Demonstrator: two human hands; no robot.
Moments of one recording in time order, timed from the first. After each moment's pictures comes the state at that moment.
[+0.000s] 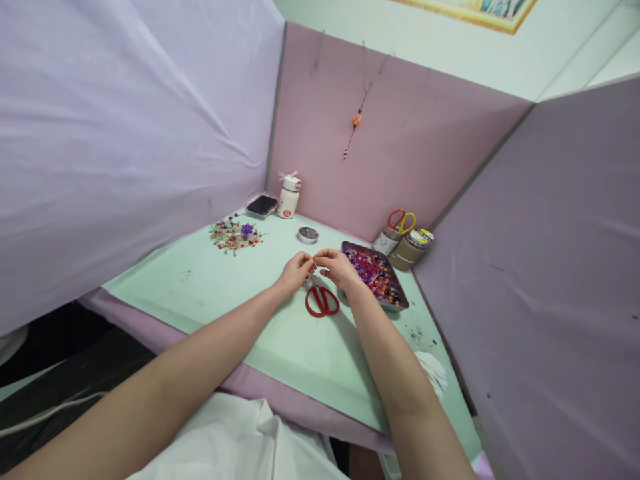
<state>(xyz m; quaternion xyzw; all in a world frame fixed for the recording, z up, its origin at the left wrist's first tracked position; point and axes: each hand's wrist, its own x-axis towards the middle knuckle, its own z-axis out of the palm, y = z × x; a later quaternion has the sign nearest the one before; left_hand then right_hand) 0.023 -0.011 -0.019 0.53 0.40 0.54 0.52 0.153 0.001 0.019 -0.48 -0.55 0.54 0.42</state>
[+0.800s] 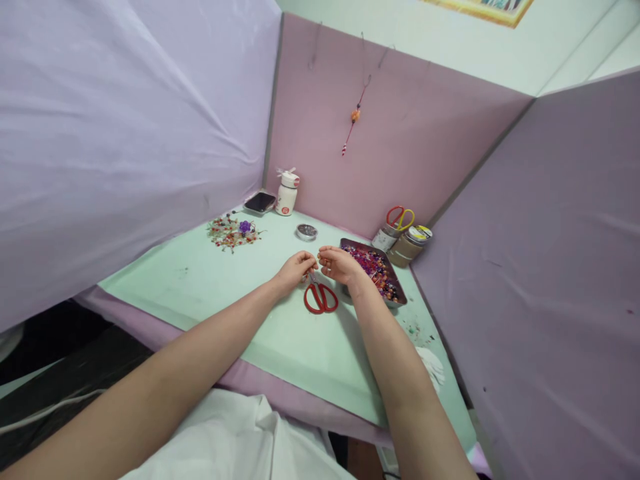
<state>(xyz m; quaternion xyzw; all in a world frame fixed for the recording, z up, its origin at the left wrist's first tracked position) 0.023 -0.008 -0.022 0.52 0.35 0.51 0.59 0.171 0.012 0.020 -0.44 -0.42 0.67 0.42</state>
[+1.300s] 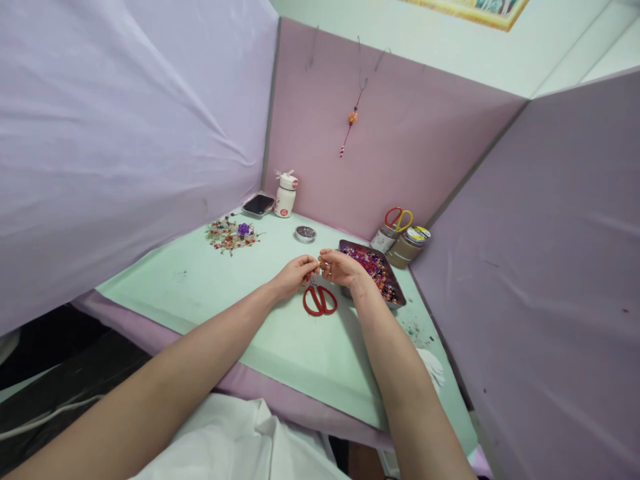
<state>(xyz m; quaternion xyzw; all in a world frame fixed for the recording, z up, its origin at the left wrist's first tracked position) 0.022 -0.015 -0.016 0.52 0.29 0.49 0.64 0.182 0.013 0.020 -0.41 -0.41 0.72 0.38</state>
